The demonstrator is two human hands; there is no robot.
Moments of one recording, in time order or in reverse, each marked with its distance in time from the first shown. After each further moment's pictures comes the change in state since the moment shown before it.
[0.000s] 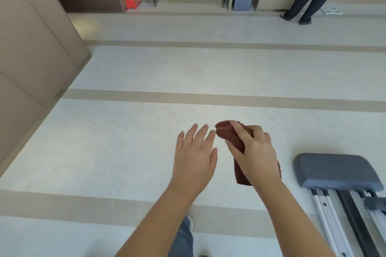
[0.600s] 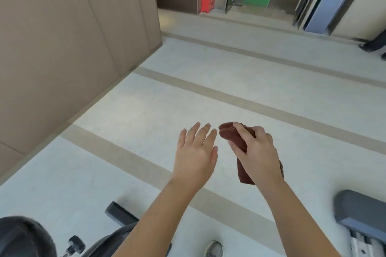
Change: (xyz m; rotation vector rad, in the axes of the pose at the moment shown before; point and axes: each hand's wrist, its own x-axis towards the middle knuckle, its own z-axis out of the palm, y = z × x) left_hand -0.176 -0.053 -0.114 0.132 0.170 -0.254; right_hand -0.126 -0.125 0.020 0.002 -0.161 -0.322
